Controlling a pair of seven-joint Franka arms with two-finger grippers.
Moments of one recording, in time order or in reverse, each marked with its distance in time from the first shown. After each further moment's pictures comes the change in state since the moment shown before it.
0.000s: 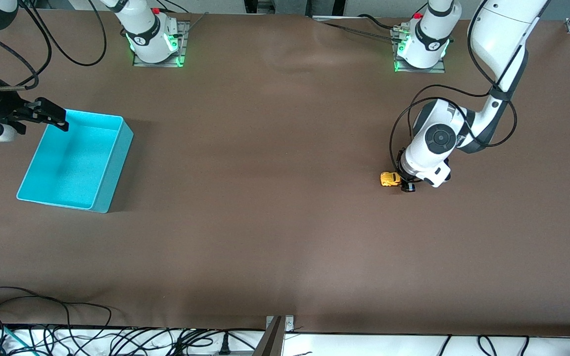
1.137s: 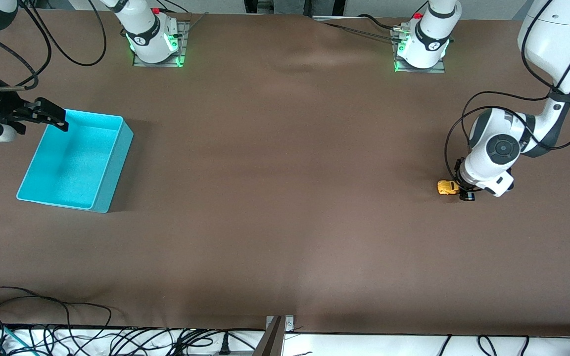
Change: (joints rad) left arm 0.310 0.021 0.016 0.021 0.272 -0.002 0.154; right arm -0.001 0.000 0.000 0.000 0.000 0.000 -0.001
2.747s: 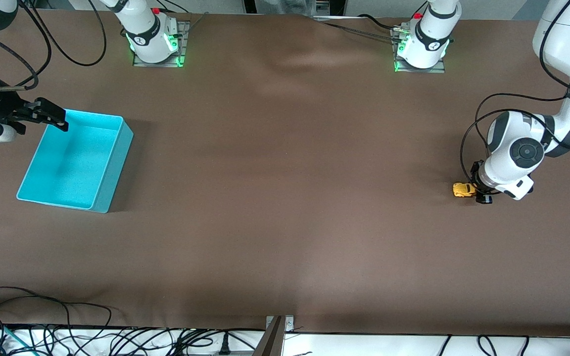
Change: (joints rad) left arm 0.072 0.027 0.000 0.044 0.001 0.001 0.069; right arm 0.000 0.000 0.000 0.000 0.000 0.000 0.000
